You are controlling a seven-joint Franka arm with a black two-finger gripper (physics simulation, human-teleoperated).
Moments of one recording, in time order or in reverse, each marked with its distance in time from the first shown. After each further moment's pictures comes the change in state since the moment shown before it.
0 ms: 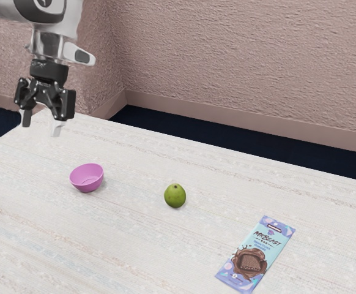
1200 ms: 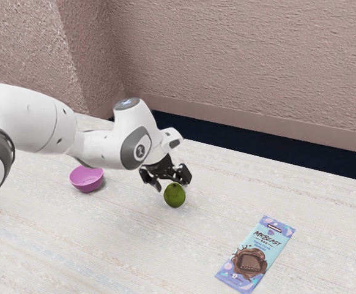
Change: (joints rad) arm 0.014 0.420 -0.166 -0.402 -0.362 1.619 -0.108
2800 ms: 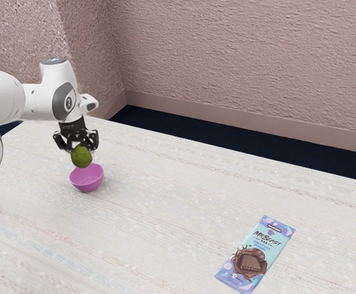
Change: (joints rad) arm 0.054 0.015 0.449 0.170 0.139 -0.350 0.076
